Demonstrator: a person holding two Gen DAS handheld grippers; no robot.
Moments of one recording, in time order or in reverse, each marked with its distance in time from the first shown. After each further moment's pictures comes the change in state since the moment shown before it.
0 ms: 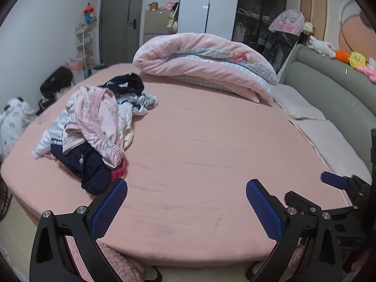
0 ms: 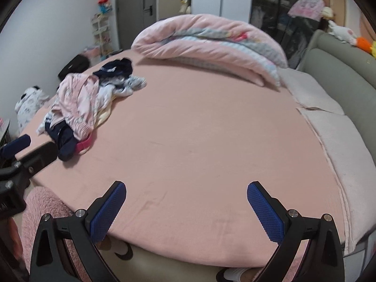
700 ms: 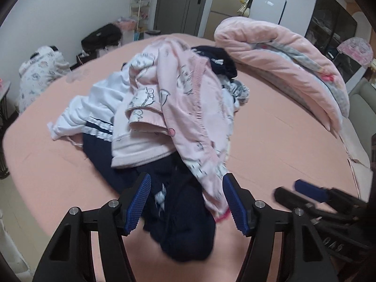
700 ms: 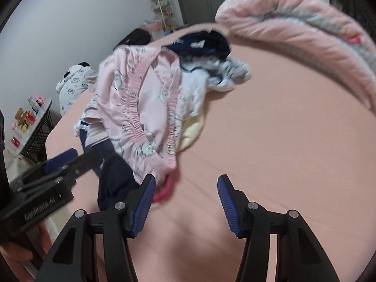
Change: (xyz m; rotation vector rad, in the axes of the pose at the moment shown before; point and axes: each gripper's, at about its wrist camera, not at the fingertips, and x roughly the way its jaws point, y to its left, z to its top) left arm 0.149 0.224 0.048 -0.272 0.116 0.183; right arm 0.209 0.215 0.124 -0.138 0.156 0.385
